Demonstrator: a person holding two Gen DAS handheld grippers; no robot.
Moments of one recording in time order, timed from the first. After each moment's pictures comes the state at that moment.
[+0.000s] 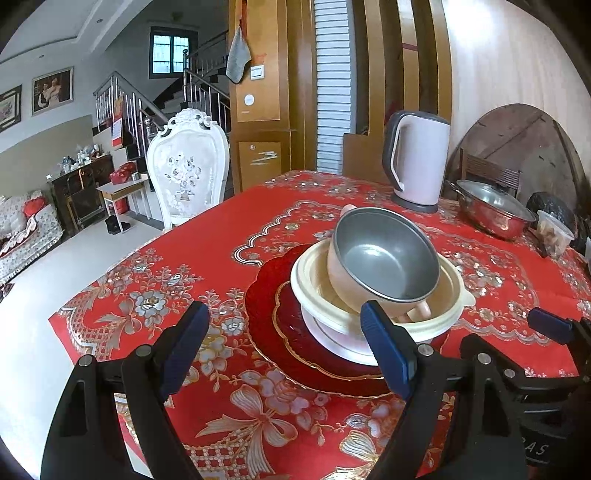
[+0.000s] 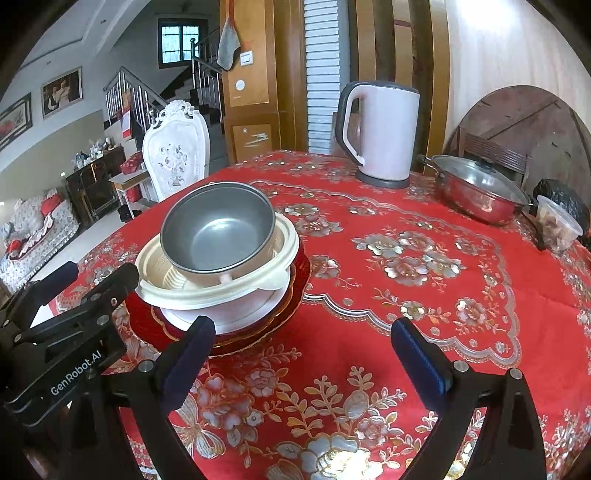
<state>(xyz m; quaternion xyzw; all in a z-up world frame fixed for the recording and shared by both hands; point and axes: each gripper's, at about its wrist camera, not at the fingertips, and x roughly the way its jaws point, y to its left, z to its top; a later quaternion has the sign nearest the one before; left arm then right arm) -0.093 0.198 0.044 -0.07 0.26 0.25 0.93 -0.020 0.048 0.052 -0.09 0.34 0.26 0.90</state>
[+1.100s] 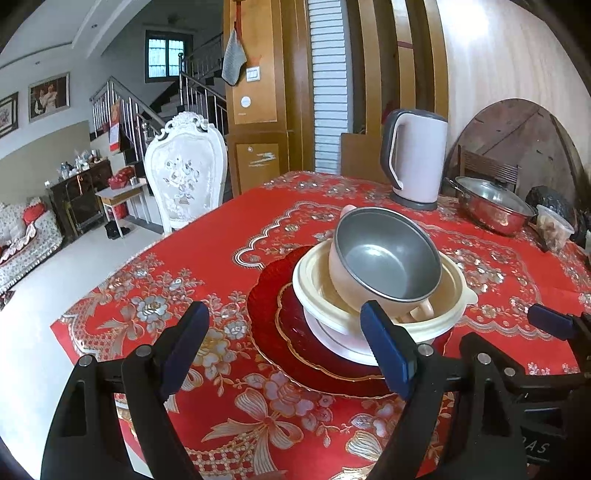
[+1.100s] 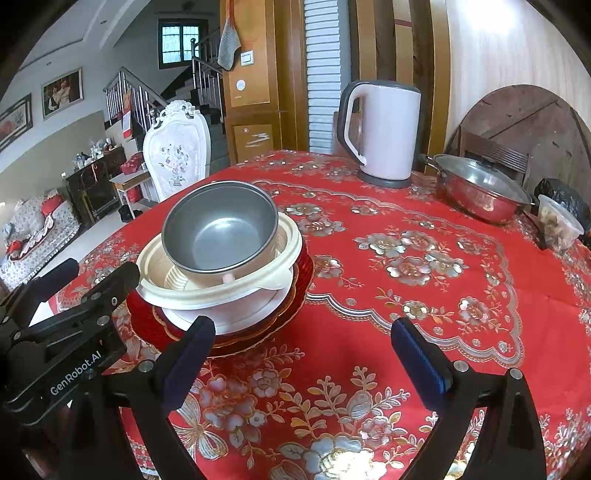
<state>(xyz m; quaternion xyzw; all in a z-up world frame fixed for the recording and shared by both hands) -0.089 0.196 0.047 -0.05 0.27 0.24 0.93 -0.018 0.047 0.051 -0.08 0.34 0.26 0.90</state>
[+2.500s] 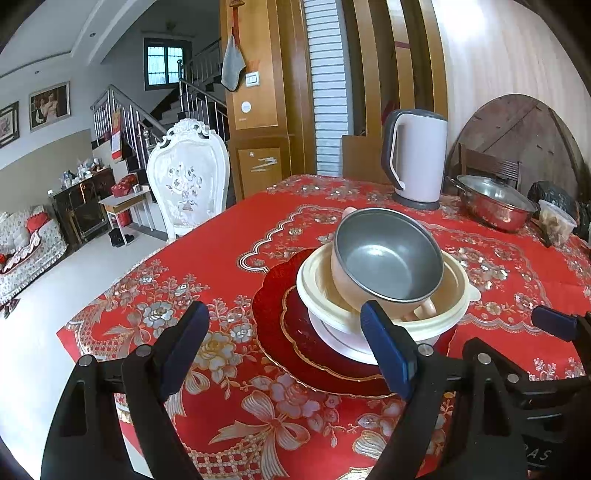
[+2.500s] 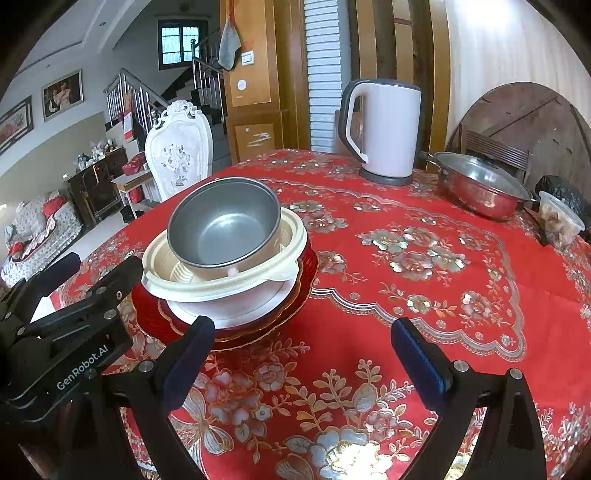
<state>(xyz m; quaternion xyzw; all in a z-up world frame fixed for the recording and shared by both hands) -0.095 0.195 0.046 -0.04 0.26 0.25 0.93 -0.025 0.045 0.049 -0.08 0.34 0.26 0.90</state>
